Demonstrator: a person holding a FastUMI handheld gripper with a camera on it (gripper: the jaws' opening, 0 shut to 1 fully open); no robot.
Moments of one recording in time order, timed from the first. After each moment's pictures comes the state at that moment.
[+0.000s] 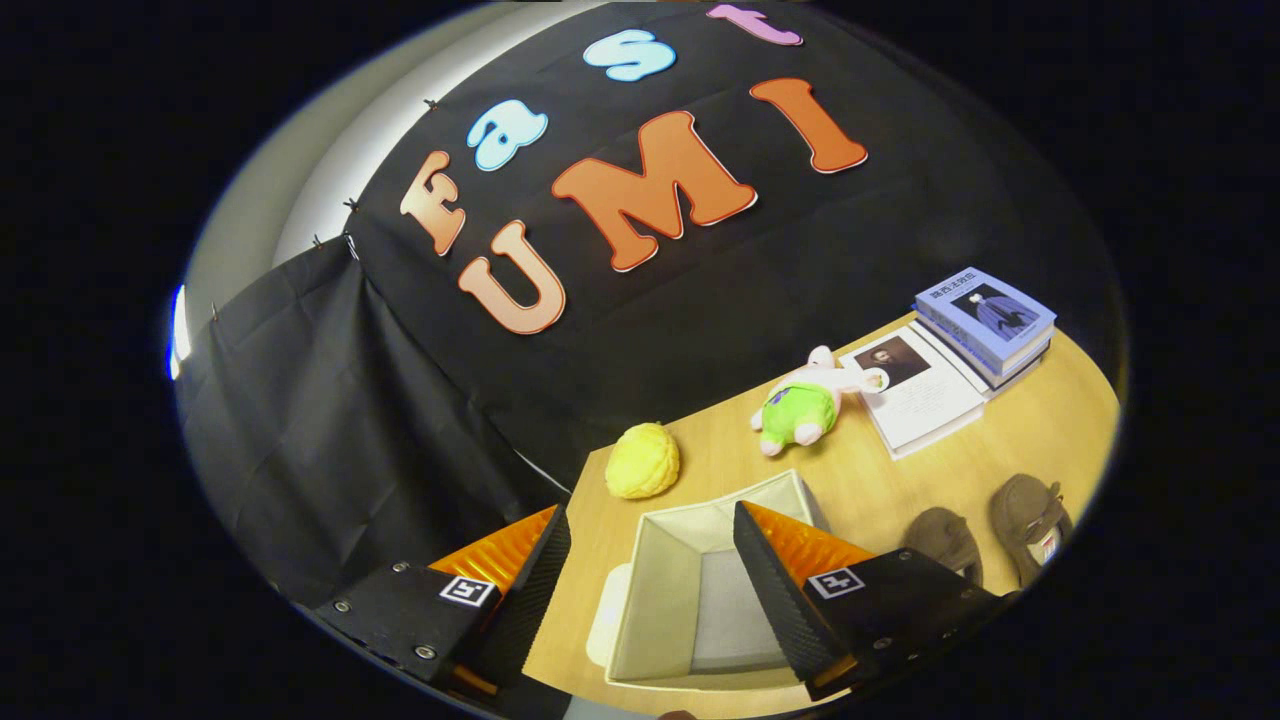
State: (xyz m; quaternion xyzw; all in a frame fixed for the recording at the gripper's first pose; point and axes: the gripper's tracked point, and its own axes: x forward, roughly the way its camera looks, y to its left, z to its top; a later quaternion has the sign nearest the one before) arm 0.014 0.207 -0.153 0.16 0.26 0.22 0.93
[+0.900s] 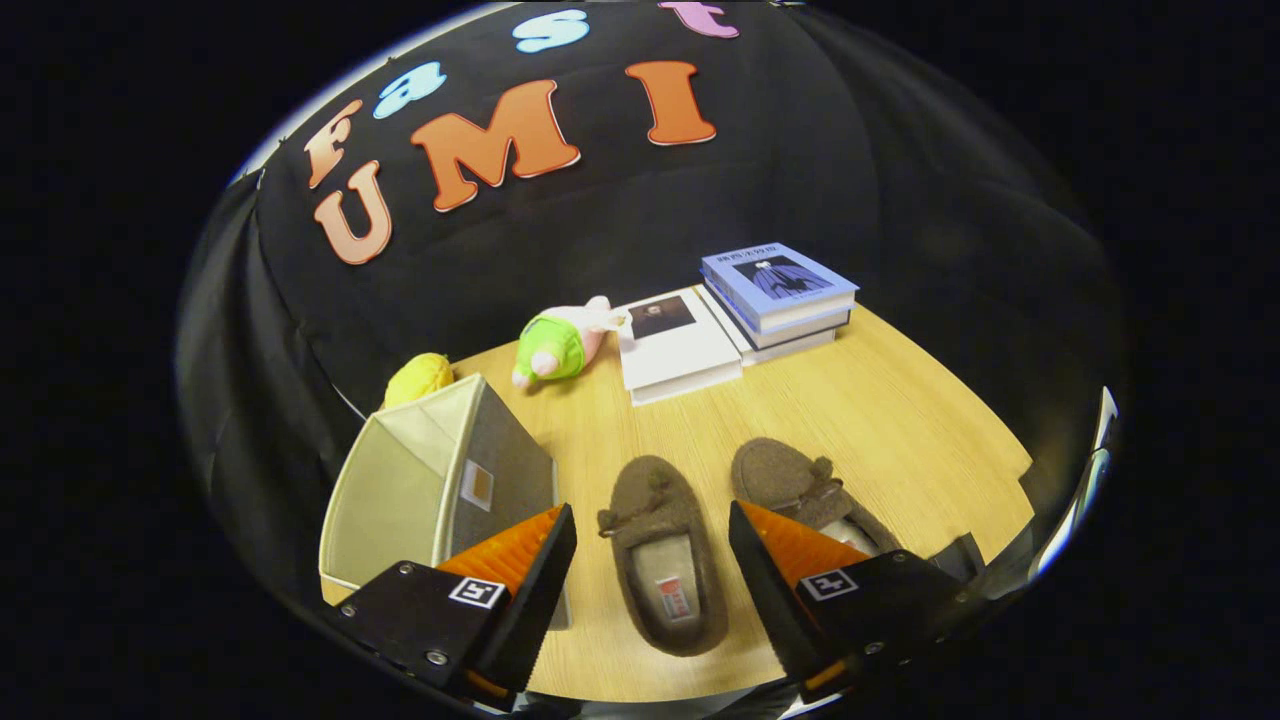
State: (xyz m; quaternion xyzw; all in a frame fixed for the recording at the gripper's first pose) arm -0.007 -0.007 -0.295 0.03 0.34 0.03 0.94
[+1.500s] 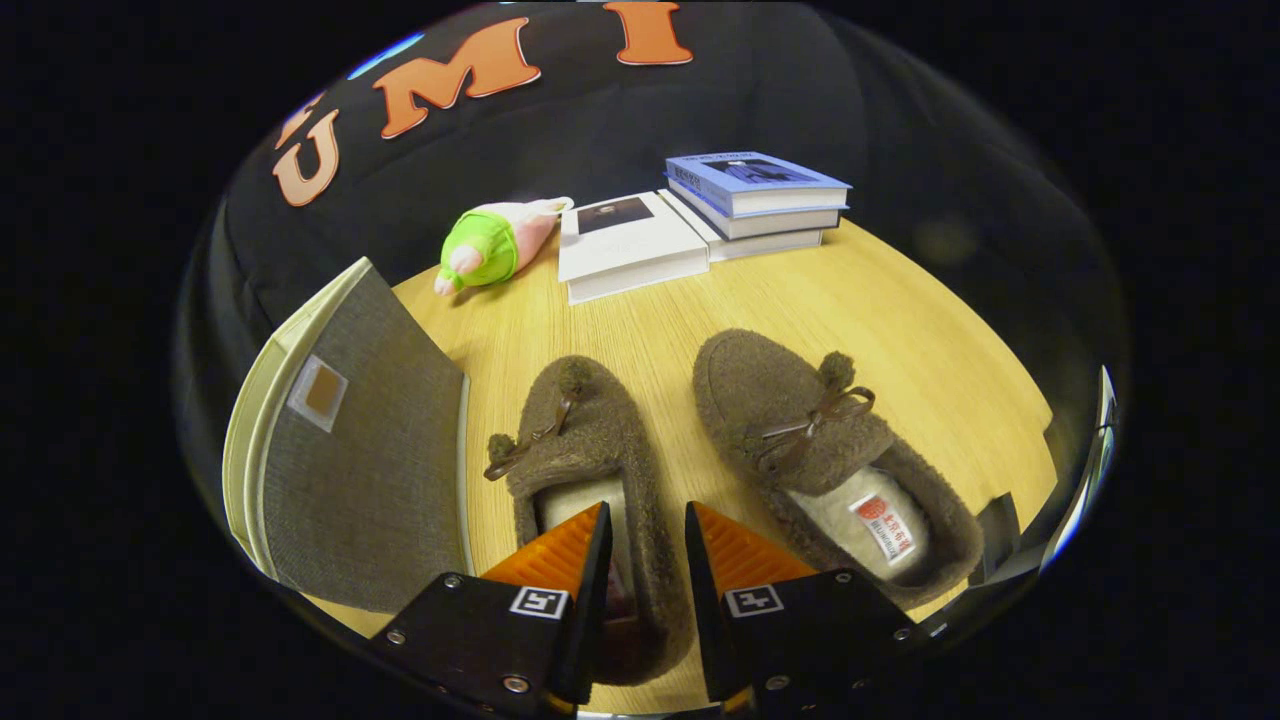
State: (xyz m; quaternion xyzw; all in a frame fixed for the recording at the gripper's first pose) arm 0.000 -0.031 -0.398 0.02 0.42 -0.02 0.91
